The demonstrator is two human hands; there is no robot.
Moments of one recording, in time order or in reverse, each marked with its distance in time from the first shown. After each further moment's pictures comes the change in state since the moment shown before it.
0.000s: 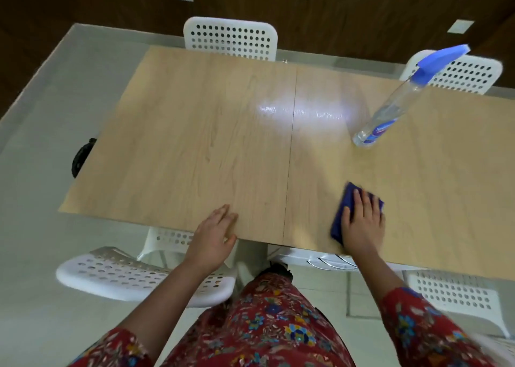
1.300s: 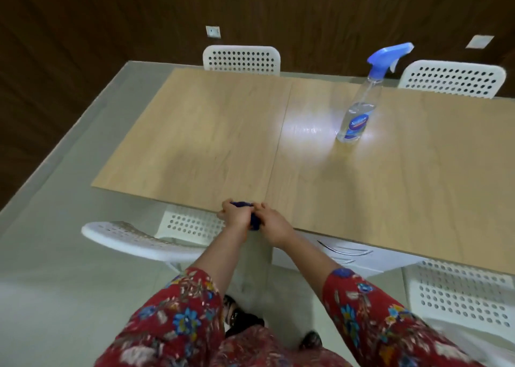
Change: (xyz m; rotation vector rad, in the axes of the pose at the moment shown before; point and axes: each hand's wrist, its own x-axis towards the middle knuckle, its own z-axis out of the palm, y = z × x) left_hand 0.008 0.114 0.051 -1.097 0.382 -0.789; right_hand -0.078 -0.090 -0.036 0.404 -0.752 -0.683
